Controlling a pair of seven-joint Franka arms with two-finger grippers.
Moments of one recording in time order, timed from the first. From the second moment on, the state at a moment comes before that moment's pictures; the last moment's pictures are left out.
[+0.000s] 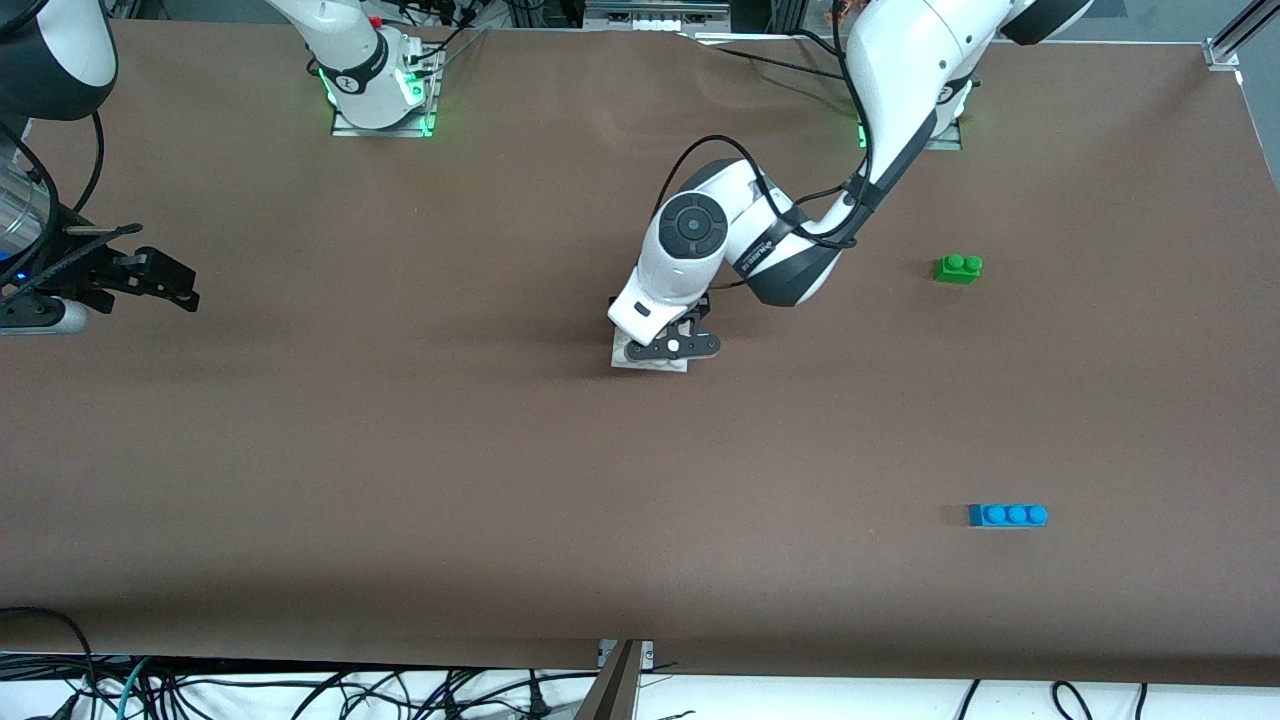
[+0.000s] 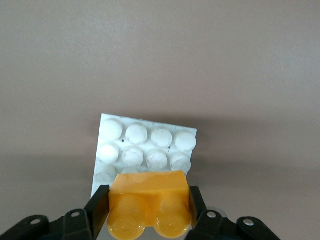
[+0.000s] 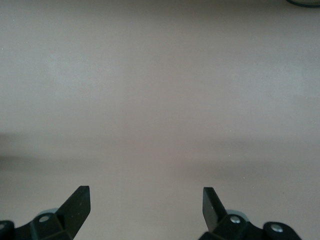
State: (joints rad) left arm -0.37 0.71 -0.47 -1.50 0.16 2.16 -0.96; right arm 0.01 0.10 -0.01 -1.62 -0.02 1.75 -0.03
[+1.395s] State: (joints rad) left arm -0.42 0.77 -0.45 -1.55 0.26 2.20 -1.02; right arm 0.01 0.10 -0.01 -1.62 -0.02 1.75 -0.03
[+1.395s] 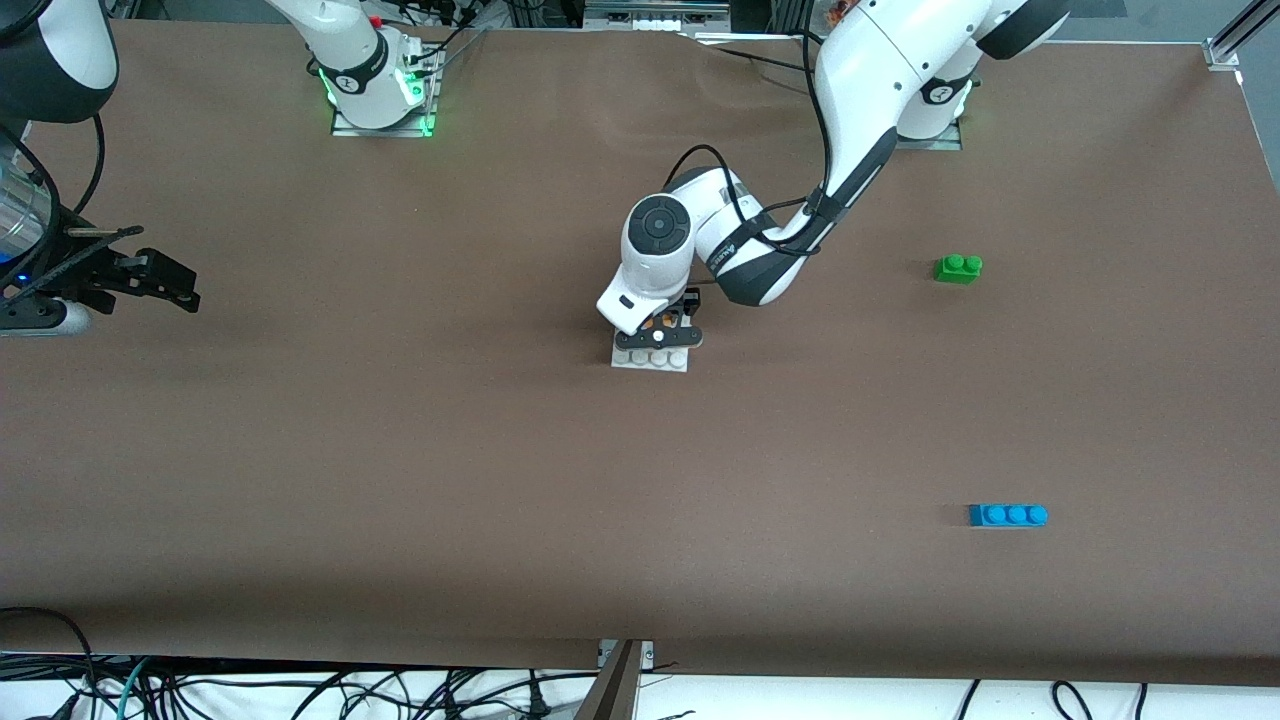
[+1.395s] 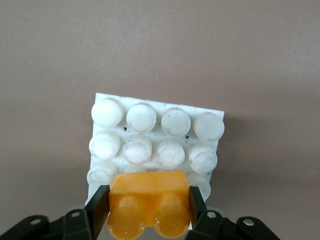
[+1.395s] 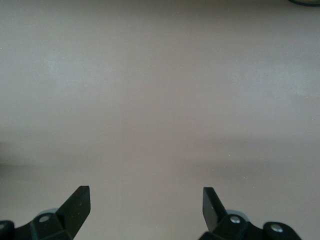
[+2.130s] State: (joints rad) left arm -0.42 0.77 -0.45 -1.56 0.26 2.23 -1.02; right arm 0.01 0.10 -0.01 -1.62 -0.02 1.75 -0.03
